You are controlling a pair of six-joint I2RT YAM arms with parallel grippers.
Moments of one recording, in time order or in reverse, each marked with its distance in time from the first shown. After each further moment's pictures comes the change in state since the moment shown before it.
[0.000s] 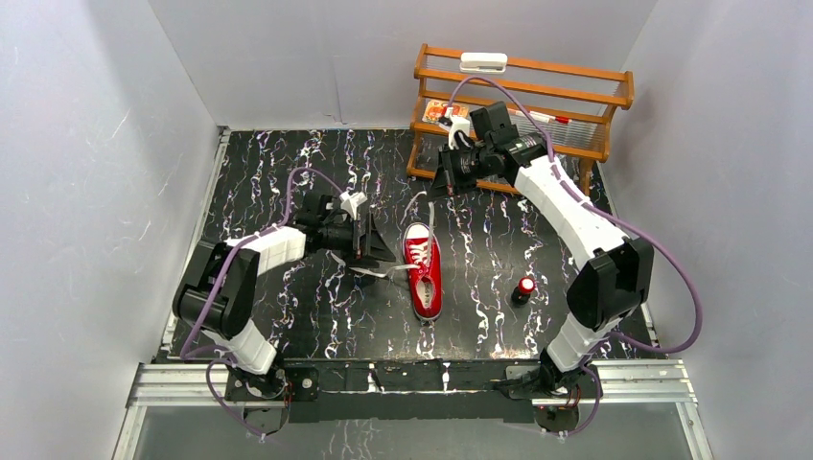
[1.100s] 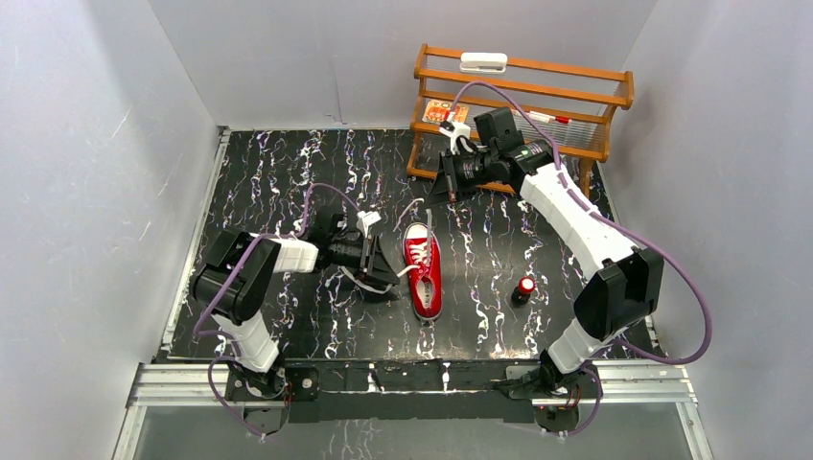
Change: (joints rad) left arm -0.053 0.119 -0.137 0.317 0.184 -0.072; right arm 0.000 -0.074 -0.069 0.017 -0.103 0.039
